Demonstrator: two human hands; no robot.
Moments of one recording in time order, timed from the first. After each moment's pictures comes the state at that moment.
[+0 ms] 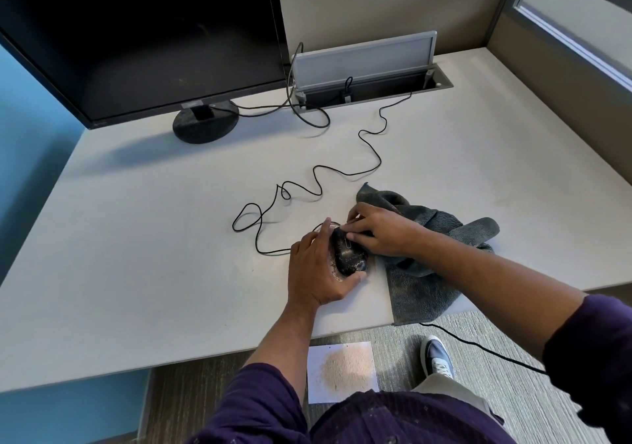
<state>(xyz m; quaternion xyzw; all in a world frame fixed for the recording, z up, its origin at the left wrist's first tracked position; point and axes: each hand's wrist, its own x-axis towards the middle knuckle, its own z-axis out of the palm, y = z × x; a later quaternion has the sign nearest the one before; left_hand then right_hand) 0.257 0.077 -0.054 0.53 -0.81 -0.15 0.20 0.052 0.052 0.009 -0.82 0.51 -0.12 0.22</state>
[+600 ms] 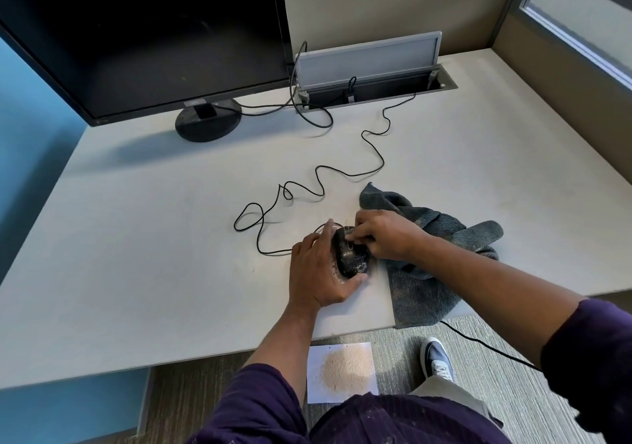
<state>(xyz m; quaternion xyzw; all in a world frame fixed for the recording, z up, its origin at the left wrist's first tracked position) 0.257 0.077 -0.054 0.53 -0.82 -0.14 0.19 0.052 0.055 0.016 -0.84 0.50 -0.10 0.20</state>
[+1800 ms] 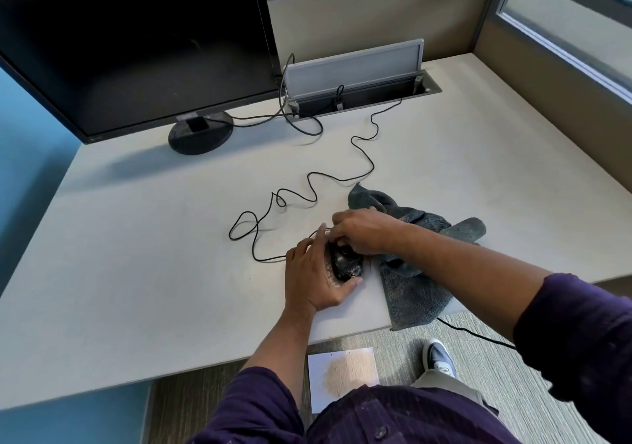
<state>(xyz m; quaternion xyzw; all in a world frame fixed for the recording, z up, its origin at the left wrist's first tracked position) 0.258 0.077 -0.059 0.53 -0.81 -0.12 0.20 0.077 0.041 0.037 -0.87 0.47 0.02 0.14</state>
